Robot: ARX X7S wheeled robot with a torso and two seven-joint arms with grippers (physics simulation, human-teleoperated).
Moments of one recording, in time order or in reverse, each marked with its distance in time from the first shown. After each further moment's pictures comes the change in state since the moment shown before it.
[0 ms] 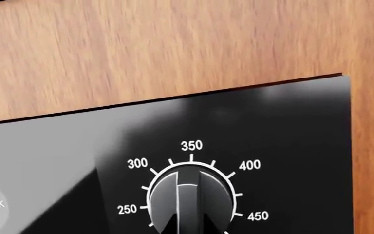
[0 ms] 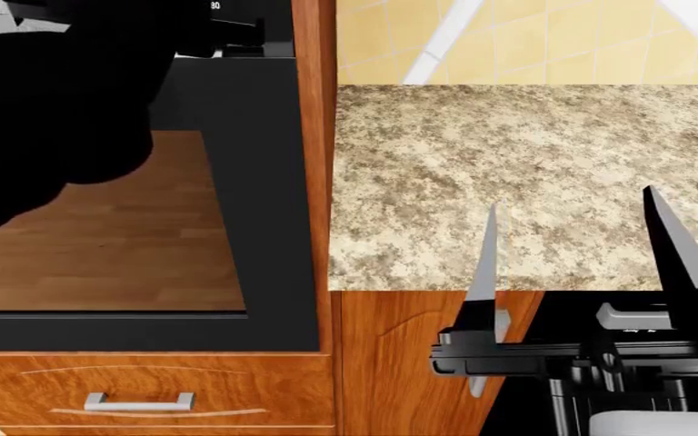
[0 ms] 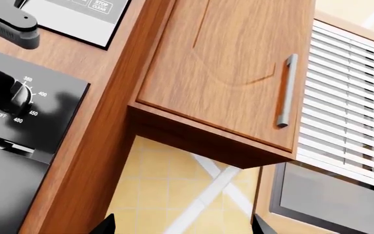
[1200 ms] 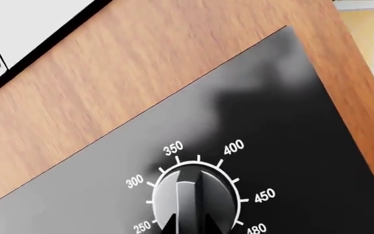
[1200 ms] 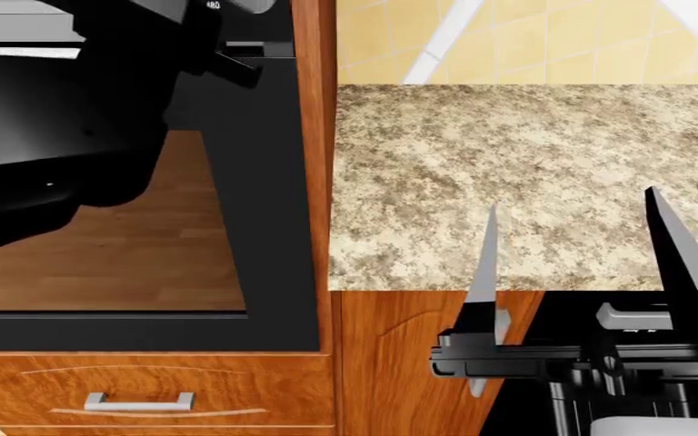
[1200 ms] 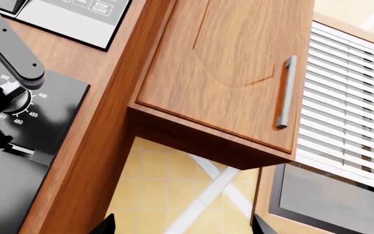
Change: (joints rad) left arm -0.061 0.030 0.138 0.026 0.260 -0.168 -0.035; right arm -0.008 -0.004 -0.001 -0.002 -0.006 -0.012 0.001
